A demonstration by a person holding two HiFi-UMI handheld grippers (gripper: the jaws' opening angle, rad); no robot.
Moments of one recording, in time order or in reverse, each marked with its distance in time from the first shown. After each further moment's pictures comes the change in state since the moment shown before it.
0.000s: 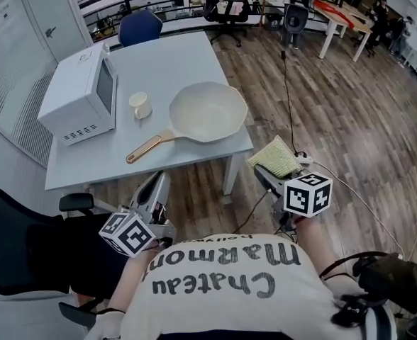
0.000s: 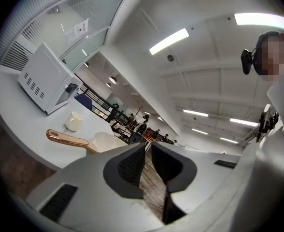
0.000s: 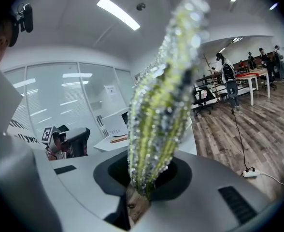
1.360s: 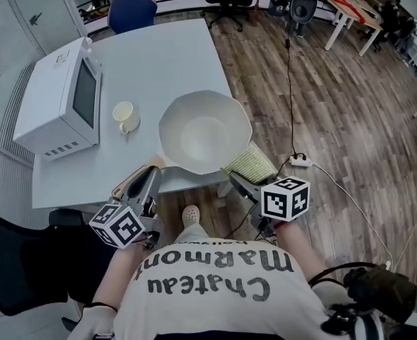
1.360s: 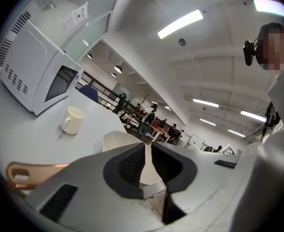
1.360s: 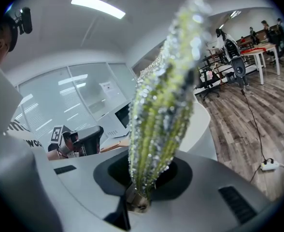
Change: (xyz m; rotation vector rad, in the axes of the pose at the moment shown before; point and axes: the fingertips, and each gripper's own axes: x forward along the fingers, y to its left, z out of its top) left arm 0.120 0.101 0.010 0.004 0.146 0.083; right arm 0.131 -0.040 0.028 0.125 0.127 0.118
